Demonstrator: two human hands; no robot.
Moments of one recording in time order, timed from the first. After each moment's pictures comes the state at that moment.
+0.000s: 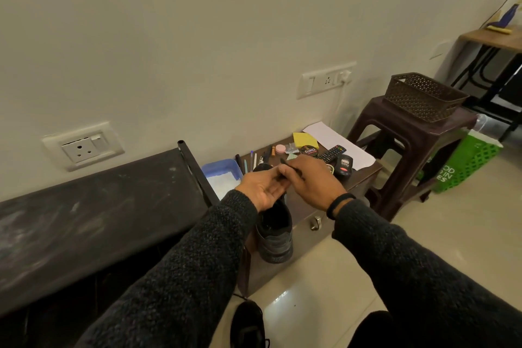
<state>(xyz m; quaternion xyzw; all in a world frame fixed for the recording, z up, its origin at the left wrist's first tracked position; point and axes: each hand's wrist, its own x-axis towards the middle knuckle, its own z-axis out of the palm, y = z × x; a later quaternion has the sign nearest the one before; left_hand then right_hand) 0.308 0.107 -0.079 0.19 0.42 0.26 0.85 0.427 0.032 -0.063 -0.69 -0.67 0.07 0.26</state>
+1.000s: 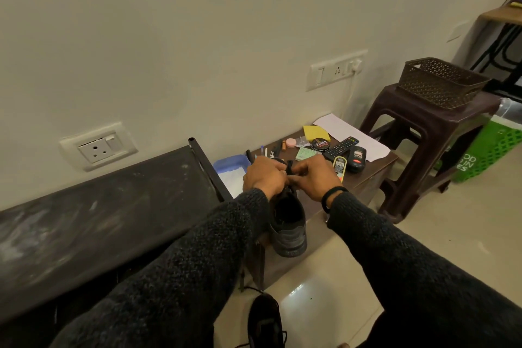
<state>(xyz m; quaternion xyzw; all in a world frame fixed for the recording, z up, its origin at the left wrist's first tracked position) 0.291 0.106 -0.076 0.70 0.55 0.19 0.42 0.426 0.058 -0.103 -0.76 -0.52 0.20 0.33</state>
